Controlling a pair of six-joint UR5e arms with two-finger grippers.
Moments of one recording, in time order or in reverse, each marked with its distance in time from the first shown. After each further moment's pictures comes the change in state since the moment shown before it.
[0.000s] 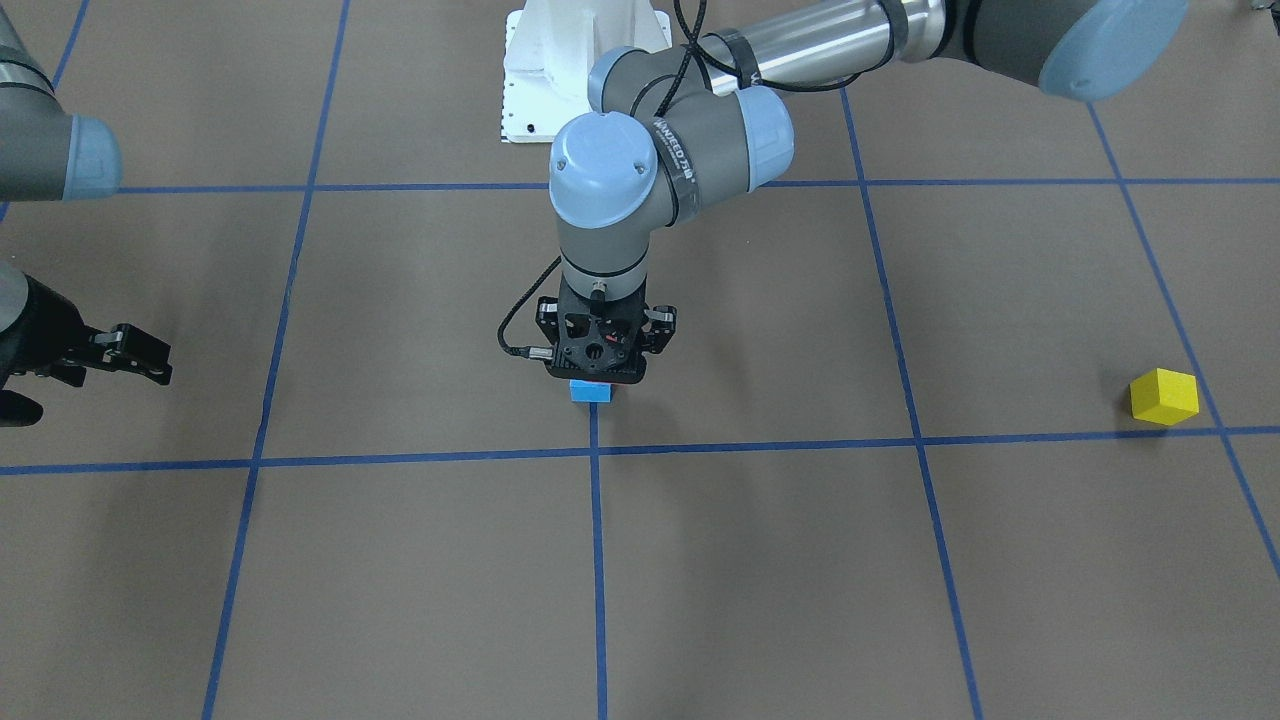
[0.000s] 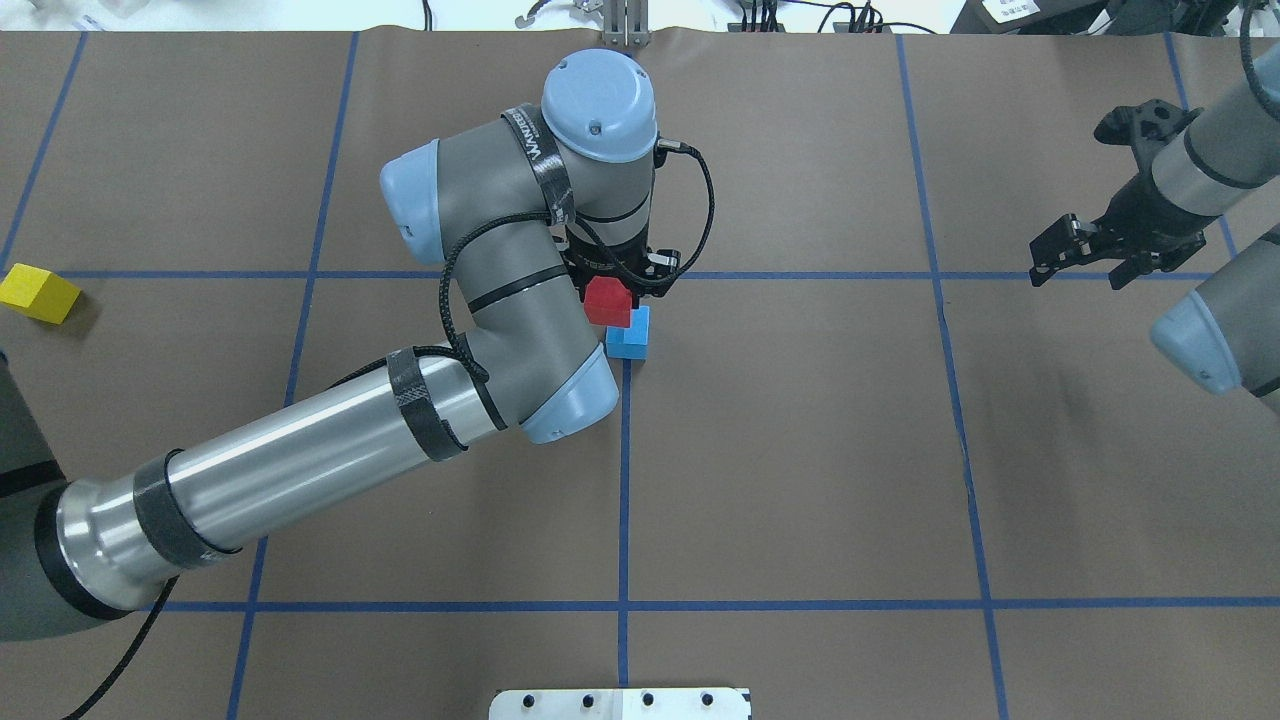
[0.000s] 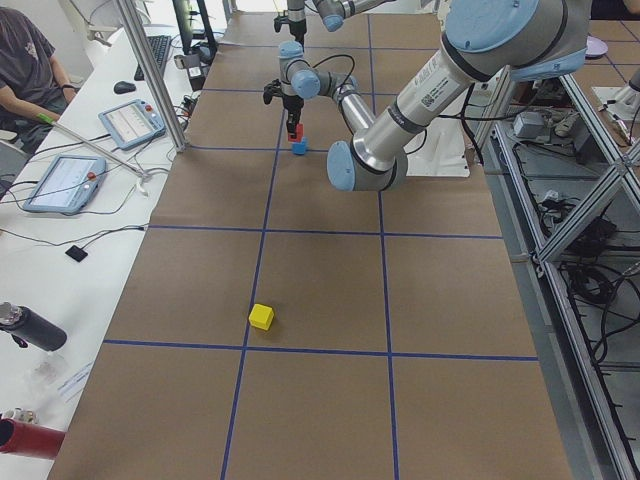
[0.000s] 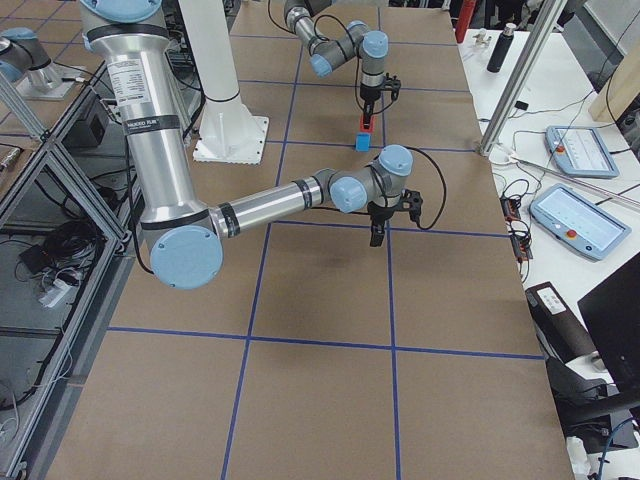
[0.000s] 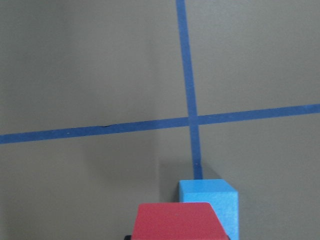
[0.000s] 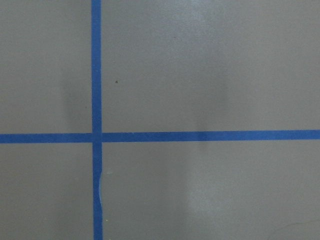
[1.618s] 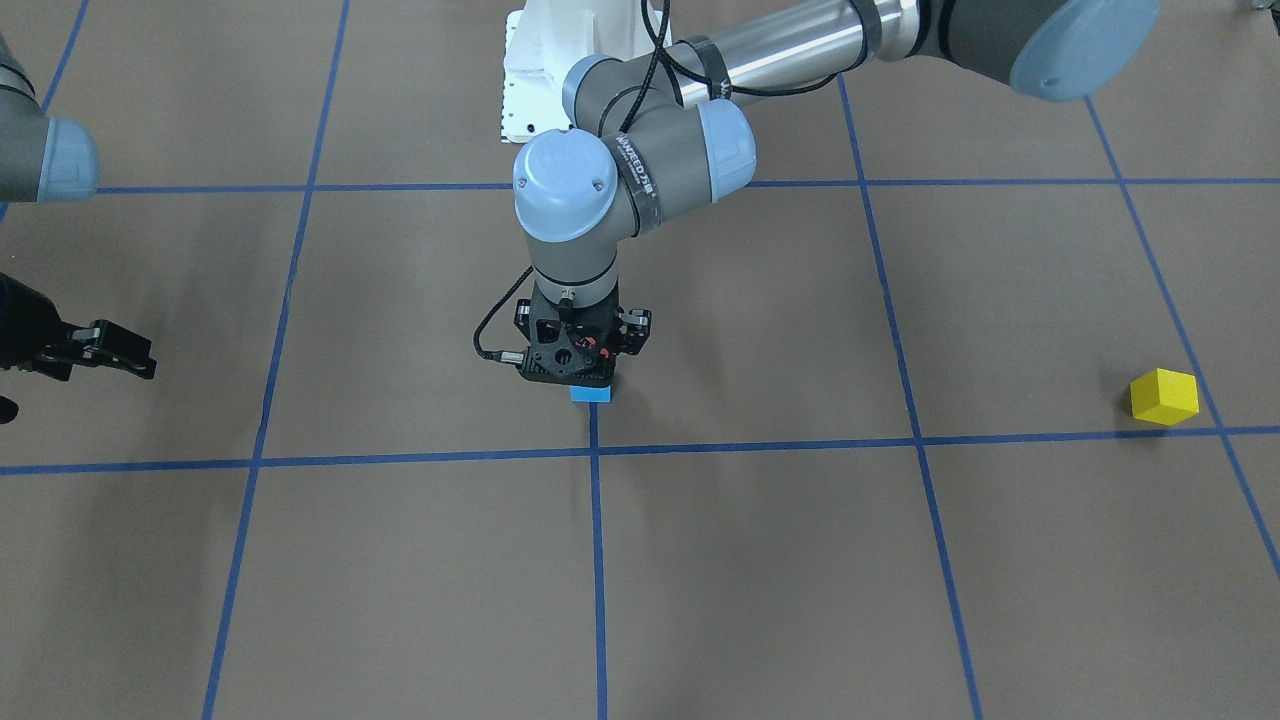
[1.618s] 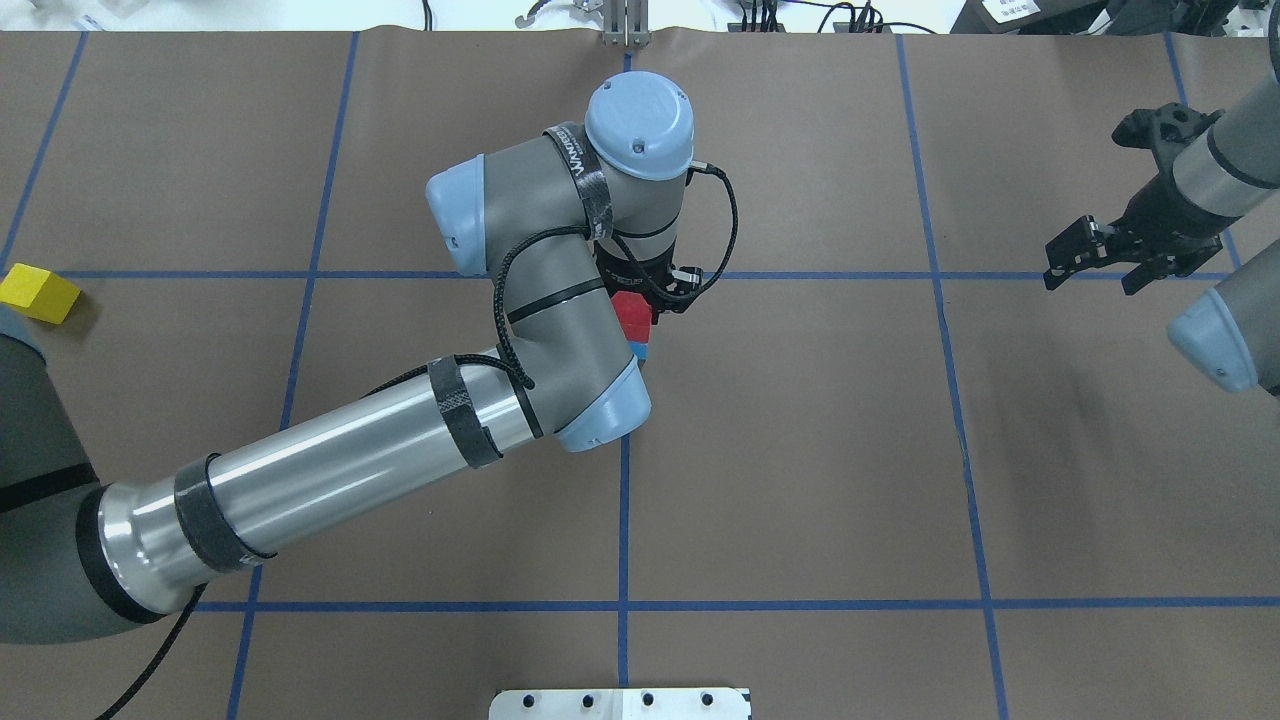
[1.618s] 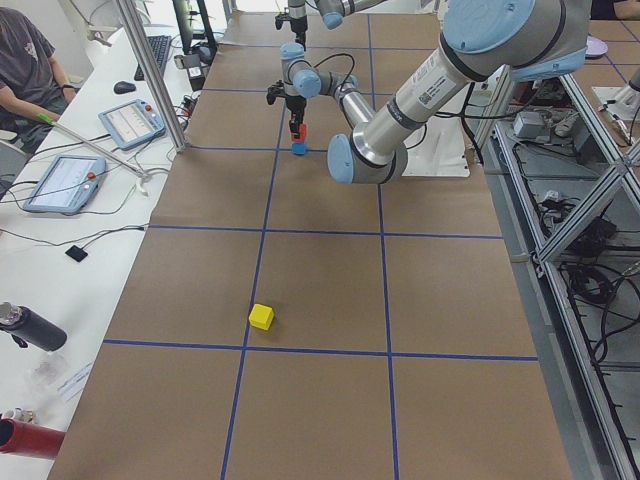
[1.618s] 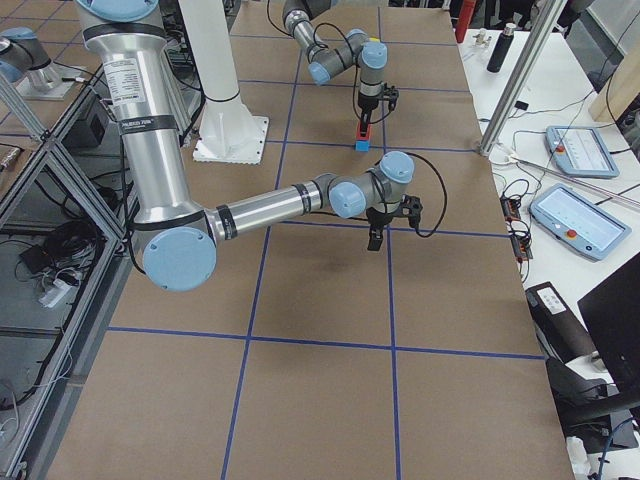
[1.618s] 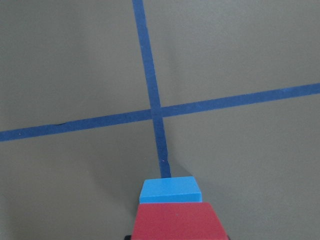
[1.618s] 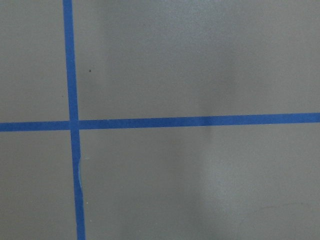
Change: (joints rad) left arm 0.025 -0.051 0.085 -0.009 0.000 -0.009; right arm 0.014 -0.012 -0.009 0.000 0.028 -0.014
